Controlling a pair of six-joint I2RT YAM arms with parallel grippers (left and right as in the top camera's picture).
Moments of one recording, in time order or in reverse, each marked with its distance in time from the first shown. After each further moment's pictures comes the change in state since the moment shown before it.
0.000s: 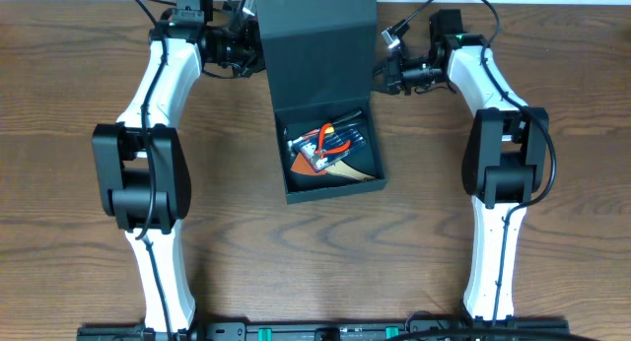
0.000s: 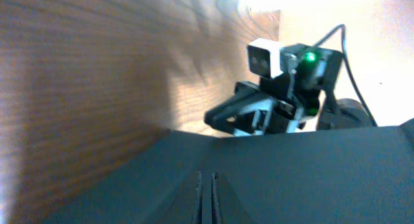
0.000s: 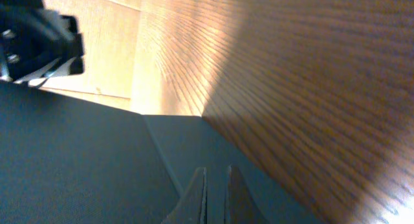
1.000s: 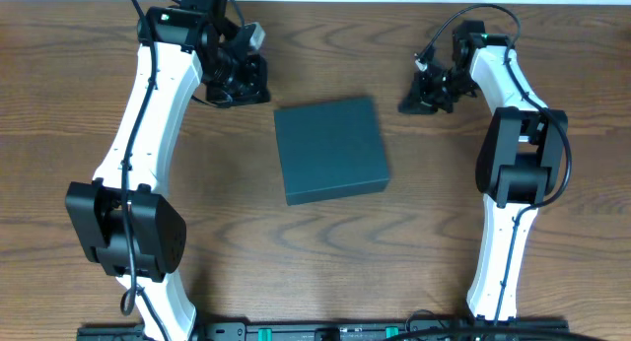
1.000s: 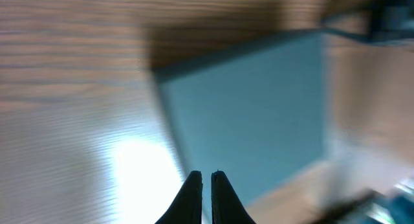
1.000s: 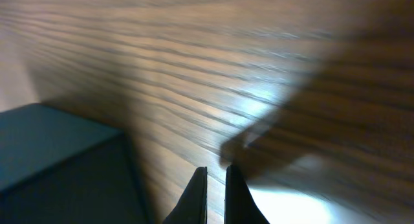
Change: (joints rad) left arm -0.098 -0.285 0.004 -0.606 -0.627 0.320; right arm -0.081 -0.013 0.000 -0.240 0.563 -0.028
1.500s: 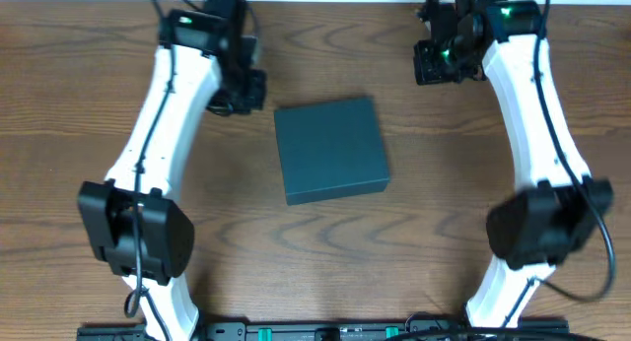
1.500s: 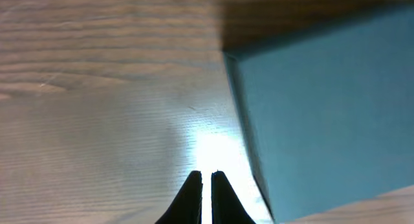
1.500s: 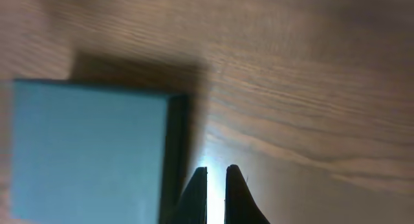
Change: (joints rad) left arm -0.113 0.000 0.000 -0.068 -0.311 0.018; right arm 0.173 -0.504 0.013 -0.137 0.389 -0.033
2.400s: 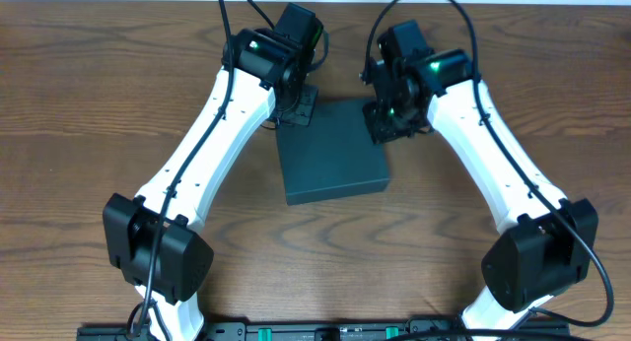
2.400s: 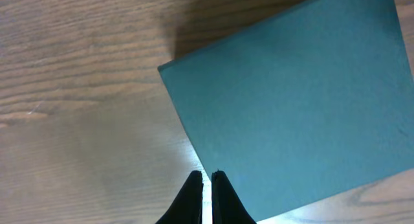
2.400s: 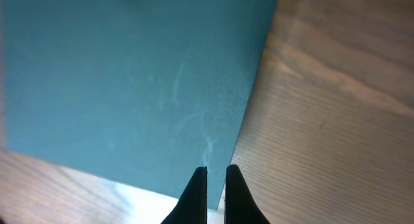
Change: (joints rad) left arm -0.198 -0.039 -0.021 0.076 -0.129 -0.080; right arm 0.235 -0.137 -0.390 0.086 0.084 0.084
